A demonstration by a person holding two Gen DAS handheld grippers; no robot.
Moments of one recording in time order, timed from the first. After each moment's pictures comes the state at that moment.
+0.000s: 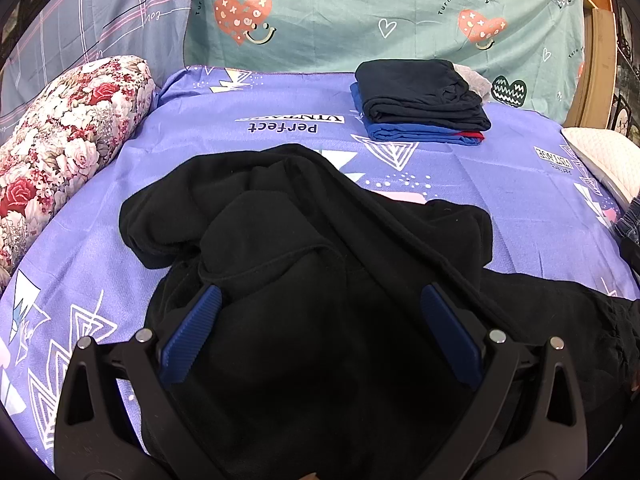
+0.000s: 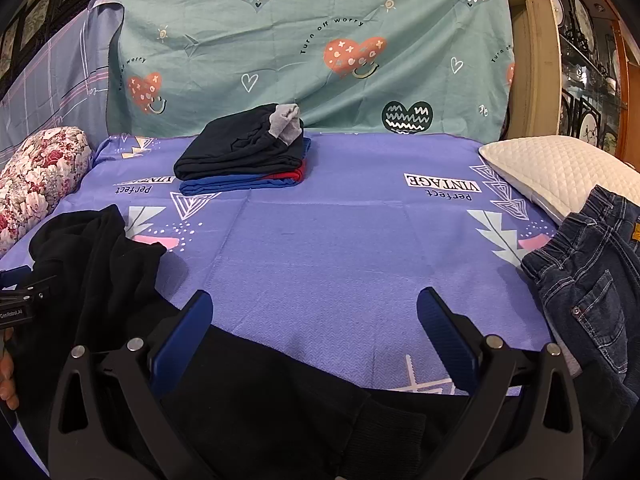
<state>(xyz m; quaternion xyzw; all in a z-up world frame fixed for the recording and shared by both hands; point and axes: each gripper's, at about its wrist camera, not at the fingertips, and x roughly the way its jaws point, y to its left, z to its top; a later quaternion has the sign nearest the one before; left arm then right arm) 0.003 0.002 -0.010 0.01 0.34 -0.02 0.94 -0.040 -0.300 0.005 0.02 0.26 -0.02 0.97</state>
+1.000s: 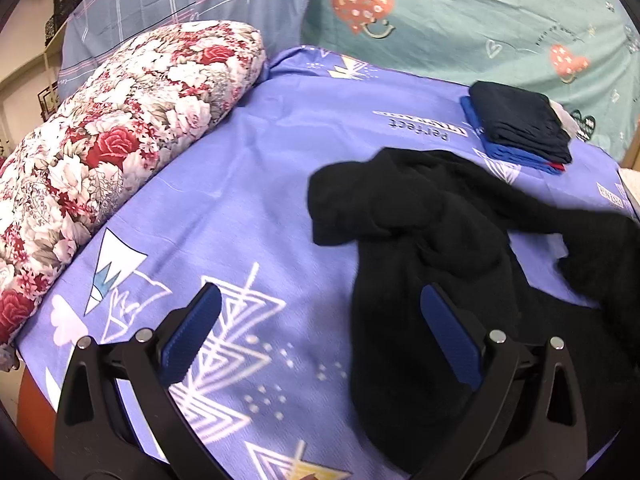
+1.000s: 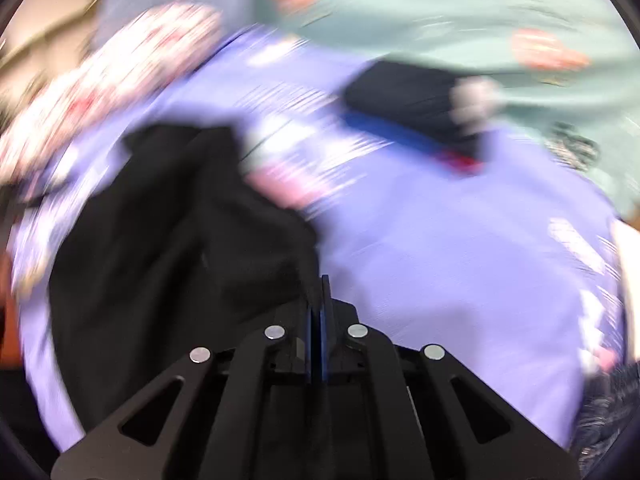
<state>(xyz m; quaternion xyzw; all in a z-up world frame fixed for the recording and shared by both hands) -0.026 0.134 0.020 -0.04 0.37 0.10 0.92 0.053 -0.282 0.059 -0.06 0.34 0.12 0.93</state>
